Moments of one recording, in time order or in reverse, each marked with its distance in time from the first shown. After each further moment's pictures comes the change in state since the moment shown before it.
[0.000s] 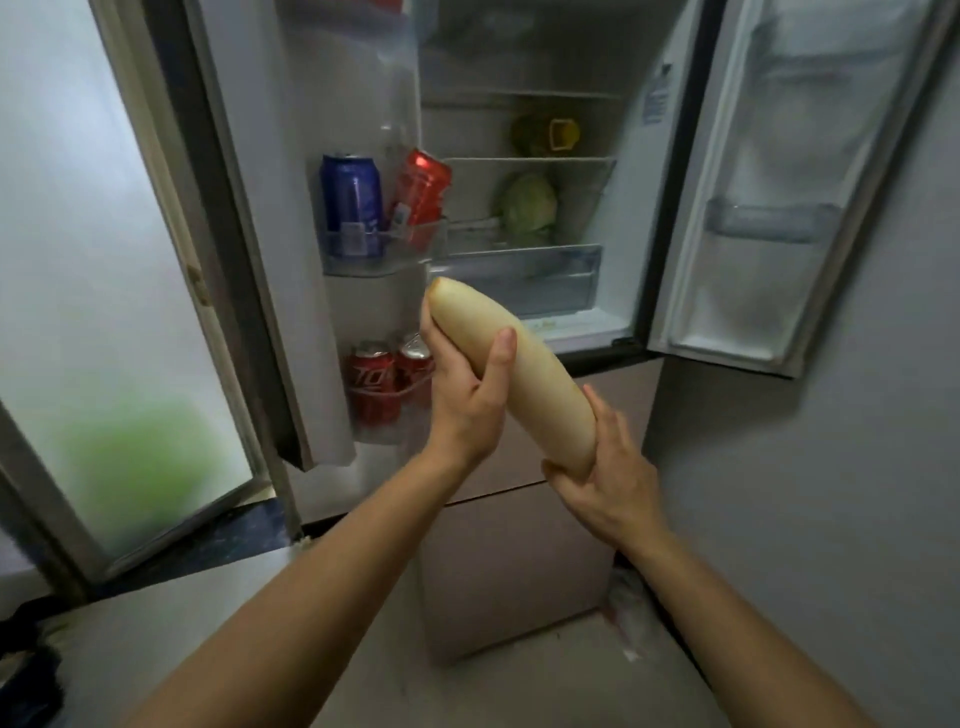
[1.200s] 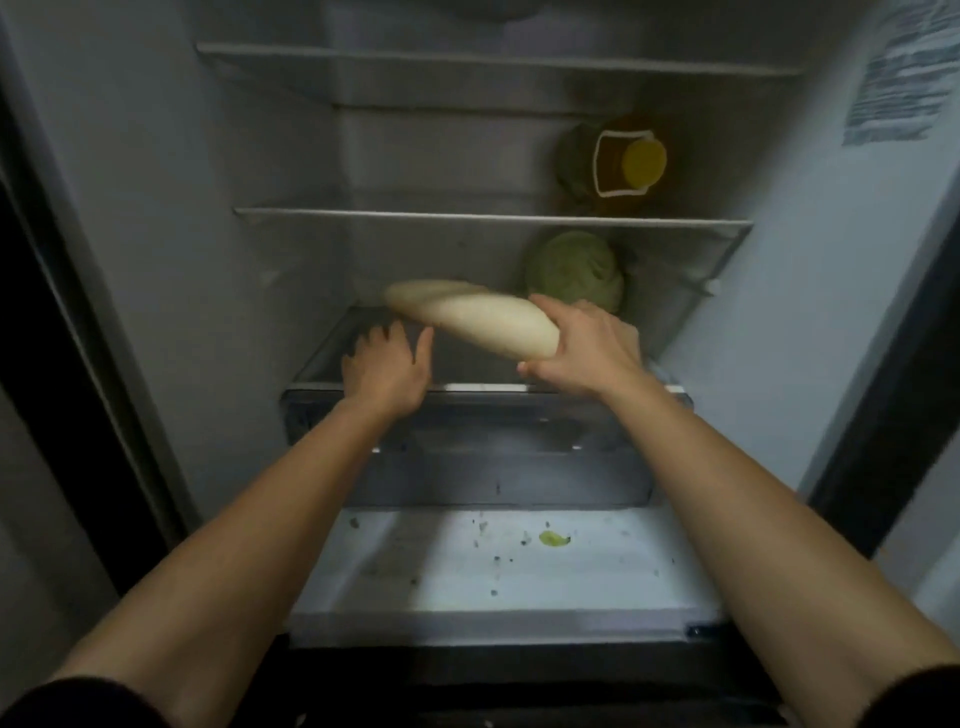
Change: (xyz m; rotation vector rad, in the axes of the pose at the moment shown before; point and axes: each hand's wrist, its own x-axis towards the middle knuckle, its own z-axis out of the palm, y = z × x) left_hand 0.504 -0.310 0.150 1.273 0.065 -0.308; right_hand 0.654 0.176 0.103 -0.317 -0.233 -0.305
